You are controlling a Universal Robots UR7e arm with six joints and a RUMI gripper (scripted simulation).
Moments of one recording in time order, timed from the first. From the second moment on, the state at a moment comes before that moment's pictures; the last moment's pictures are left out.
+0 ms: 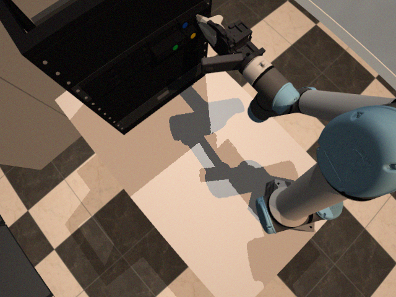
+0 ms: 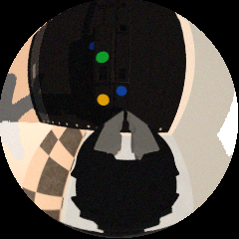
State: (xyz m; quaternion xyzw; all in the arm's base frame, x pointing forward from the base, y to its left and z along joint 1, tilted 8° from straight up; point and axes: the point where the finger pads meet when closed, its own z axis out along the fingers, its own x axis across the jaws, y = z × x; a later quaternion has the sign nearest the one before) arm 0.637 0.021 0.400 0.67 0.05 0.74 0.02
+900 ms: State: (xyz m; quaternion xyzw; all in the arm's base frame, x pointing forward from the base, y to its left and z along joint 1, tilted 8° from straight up) arm 0.642 0.021 0.401 0.67 0.05 0.74 0.02
